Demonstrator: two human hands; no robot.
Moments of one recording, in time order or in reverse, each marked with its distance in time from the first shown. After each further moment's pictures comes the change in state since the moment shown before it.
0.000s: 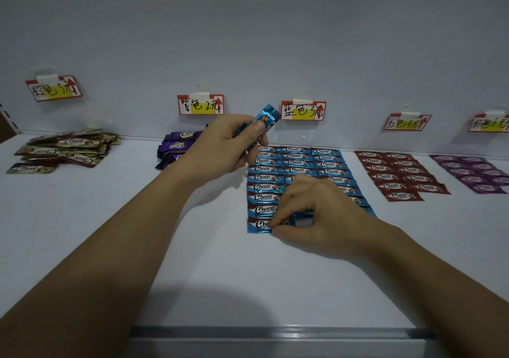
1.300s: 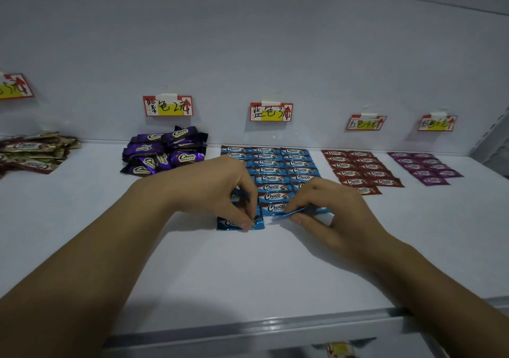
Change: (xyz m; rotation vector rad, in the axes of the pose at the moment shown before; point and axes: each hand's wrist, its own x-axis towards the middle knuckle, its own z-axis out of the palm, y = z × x) left_hand -0.012 0.007 0.021 0.587 -0.601 0.097; right_hand -0.055 0.023 -0.017 -0.057 0.322 -0.025
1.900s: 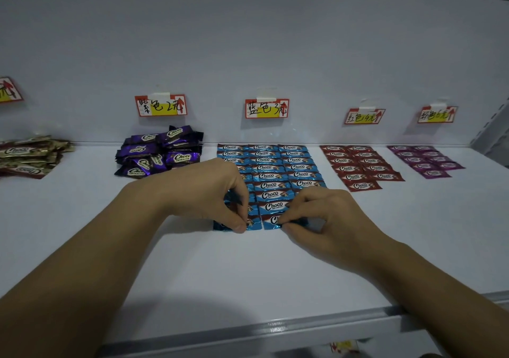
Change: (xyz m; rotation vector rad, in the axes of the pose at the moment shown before) left_hand 0.001 -0.003 0.001 -0.009 -0.057 -0.043; right_hand -0.006 -0.005 0.009 0.003 -0.062 0.098
